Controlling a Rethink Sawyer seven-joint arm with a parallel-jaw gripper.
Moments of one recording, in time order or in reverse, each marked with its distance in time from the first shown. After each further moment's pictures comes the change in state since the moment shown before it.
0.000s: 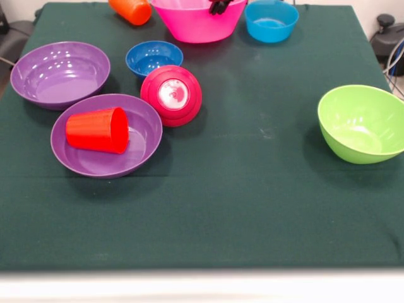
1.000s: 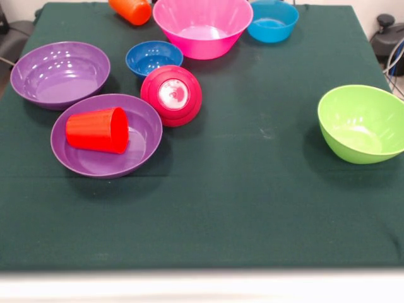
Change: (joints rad) arm -0.027 -0.009 -0.004 -0.106 0.050 0.361 0.000
